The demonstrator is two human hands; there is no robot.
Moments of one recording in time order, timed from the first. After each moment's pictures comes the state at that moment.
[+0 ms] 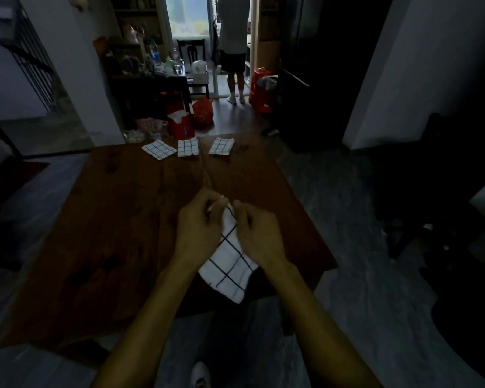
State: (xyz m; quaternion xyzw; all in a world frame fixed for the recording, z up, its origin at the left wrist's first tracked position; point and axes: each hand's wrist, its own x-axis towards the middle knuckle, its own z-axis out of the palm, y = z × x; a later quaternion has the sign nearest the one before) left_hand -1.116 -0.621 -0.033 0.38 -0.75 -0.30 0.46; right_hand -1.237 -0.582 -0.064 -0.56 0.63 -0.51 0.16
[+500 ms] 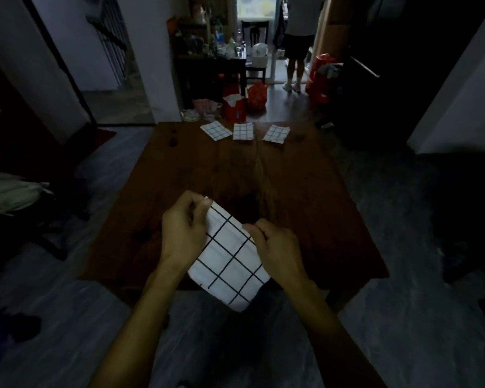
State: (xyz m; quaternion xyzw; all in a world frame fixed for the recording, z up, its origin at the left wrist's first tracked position) left_hand -0.995 -0.610 -0.042 0.50 -0.67 -0.25 0.48; right_hand -1.169 -0.576 -0.099 -0.68 0.58 -0.43 0.11
